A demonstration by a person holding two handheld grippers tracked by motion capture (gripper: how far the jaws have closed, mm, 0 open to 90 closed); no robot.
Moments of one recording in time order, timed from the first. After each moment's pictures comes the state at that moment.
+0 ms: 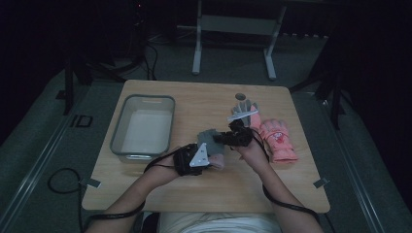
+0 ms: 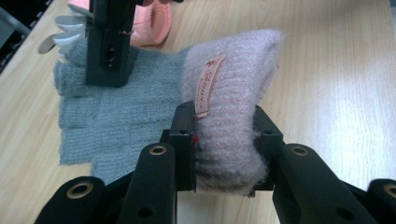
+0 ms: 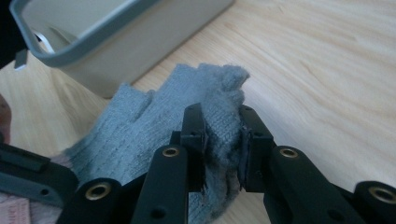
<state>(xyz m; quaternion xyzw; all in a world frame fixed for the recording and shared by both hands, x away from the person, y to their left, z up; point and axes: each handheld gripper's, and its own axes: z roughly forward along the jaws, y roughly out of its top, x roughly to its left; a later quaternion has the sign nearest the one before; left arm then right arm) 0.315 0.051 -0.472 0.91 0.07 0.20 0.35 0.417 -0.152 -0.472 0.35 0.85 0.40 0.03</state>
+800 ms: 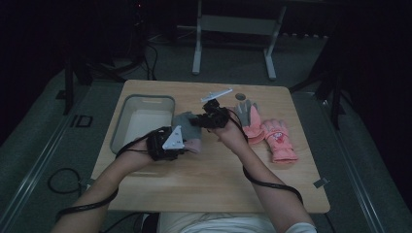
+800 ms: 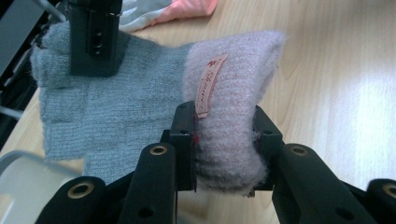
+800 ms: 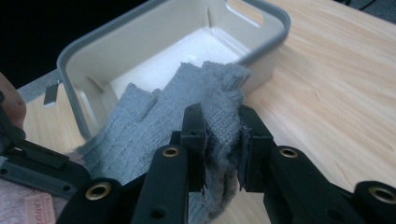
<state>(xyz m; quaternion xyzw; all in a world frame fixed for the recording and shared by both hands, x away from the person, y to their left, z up) 0.331 0.121 -0.427 0.92 0.09 0.22 0.31 0.439 -0.072 -0.418 0.29 0.86 0.42 0.05</state>
